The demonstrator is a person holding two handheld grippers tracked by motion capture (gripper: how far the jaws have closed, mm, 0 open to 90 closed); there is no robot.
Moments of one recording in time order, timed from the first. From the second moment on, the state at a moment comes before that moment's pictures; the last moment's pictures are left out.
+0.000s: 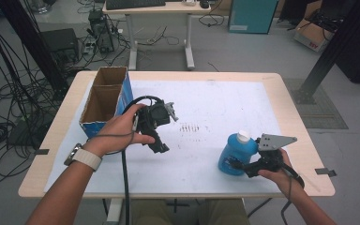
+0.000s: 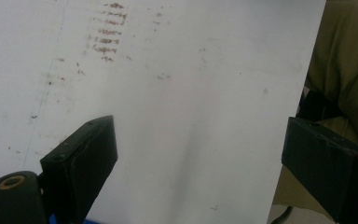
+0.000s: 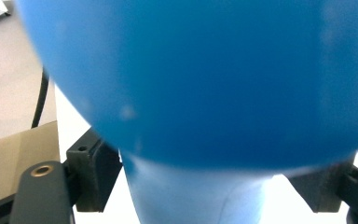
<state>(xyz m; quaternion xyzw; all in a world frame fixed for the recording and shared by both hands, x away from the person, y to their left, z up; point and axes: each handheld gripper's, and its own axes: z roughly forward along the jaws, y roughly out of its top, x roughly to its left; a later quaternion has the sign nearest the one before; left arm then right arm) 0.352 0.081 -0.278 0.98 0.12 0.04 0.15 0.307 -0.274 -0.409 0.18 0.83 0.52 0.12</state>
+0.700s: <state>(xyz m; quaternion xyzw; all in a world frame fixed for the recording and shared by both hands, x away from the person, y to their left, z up) 0.351 0.081 -0.279 0.98 0.12 0.04 0.15 0.307 -0.272 -0.411 0.15 0.82 0.54 0.13</state>
